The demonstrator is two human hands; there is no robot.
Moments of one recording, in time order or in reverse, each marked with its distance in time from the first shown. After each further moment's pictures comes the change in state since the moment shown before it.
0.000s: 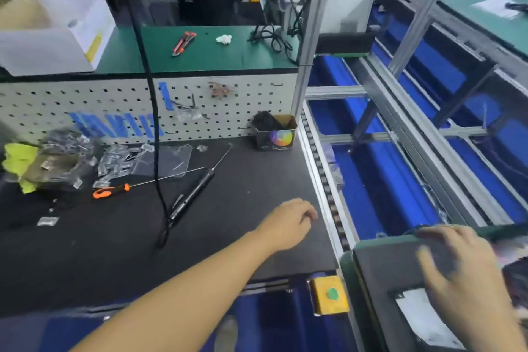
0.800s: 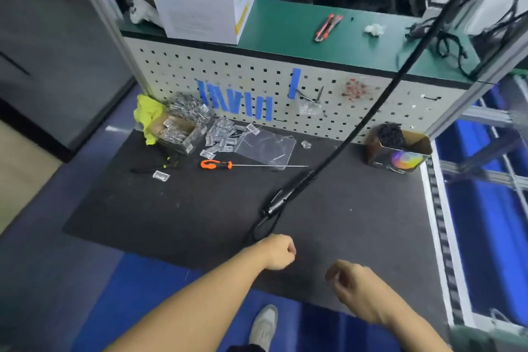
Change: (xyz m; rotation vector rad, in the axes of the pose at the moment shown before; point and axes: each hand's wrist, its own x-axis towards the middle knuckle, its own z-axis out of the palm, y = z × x) left_hand -0.109 -0.219 -0.079 -0.091 -0.205 -0.678; right_hand 0.012 -0.179 0.232 -0.063 -1.070 -0.380
